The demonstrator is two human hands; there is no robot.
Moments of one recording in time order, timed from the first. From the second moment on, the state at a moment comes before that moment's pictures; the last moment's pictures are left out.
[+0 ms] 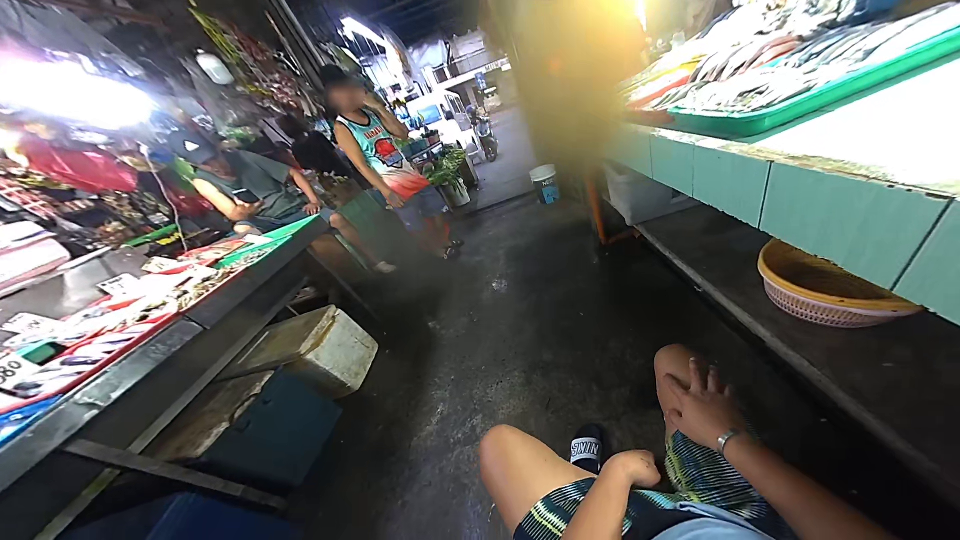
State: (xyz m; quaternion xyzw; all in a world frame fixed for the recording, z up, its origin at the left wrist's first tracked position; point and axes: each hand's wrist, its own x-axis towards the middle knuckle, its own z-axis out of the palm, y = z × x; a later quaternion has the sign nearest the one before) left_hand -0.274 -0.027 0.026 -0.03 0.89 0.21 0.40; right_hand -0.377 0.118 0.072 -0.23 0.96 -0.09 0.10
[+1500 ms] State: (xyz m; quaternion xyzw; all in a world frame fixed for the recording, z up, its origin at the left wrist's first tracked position) left_hand -0.268 -0.032 0.021 -0.02 0.90 0.23 0.38; right_hand -0.381 0.127 0.071 -0.21 0.97 -0.10 0.08
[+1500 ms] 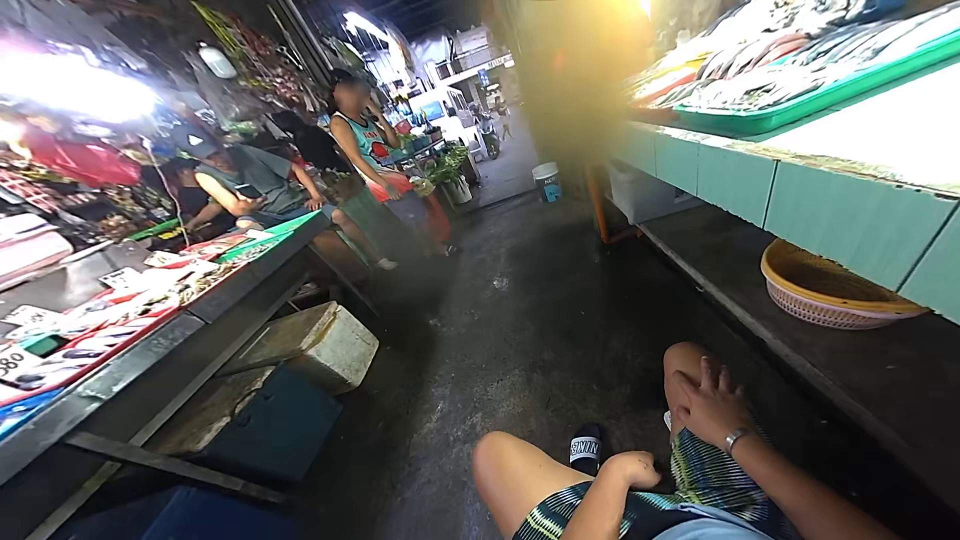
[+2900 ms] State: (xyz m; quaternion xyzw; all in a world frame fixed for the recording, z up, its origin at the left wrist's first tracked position) left_hand -0.269 -0.030 0.027 -0.02 0.90 0.22 0.38; right_hand -0.381 0.123 0.072 -0.22 0.97 -0.09 0.09
